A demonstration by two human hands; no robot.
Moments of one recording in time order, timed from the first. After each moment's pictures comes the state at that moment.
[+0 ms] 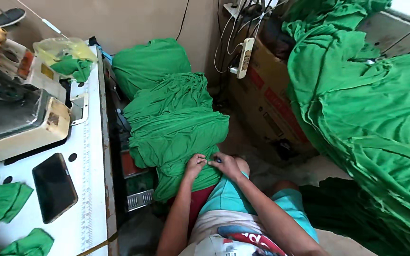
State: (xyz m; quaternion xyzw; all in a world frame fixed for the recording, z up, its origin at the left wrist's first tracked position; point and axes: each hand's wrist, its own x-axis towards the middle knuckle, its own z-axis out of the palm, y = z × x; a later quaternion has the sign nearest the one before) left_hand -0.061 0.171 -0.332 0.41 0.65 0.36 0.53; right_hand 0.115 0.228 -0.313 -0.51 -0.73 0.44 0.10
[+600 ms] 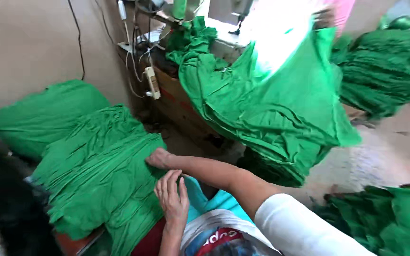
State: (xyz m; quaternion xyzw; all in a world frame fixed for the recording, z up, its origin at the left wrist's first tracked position) left_hand 0.055 0.124 -0.199 0.68 0.54 0.50 0.03; right_hand 0.084 0.296 -0.225 -0.36 -0.91 0.16 -0.13
